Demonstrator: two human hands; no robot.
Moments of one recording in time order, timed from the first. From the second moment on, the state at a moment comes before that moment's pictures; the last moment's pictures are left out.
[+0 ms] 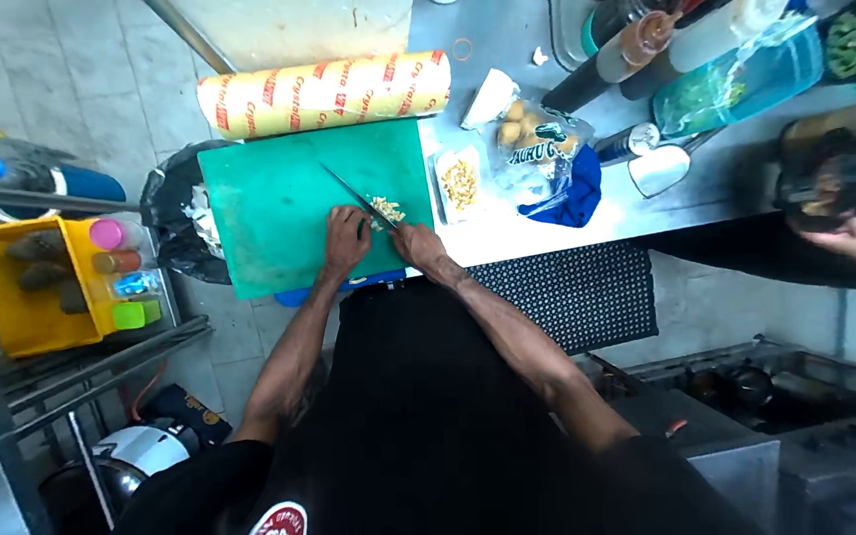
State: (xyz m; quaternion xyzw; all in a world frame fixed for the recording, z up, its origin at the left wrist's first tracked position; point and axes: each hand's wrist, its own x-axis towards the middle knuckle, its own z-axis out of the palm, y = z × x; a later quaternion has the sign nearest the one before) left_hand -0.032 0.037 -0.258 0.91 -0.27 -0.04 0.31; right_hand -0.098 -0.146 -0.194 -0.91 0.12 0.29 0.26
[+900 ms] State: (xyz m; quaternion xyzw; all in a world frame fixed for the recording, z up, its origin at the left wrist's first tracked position) left_hand -0.026 -0.090 -0.254 0.86 -0.08 0.15 0.48; right_hand -0.163 -0.175 -0.195 -0.81 0.18 0.28 0.48
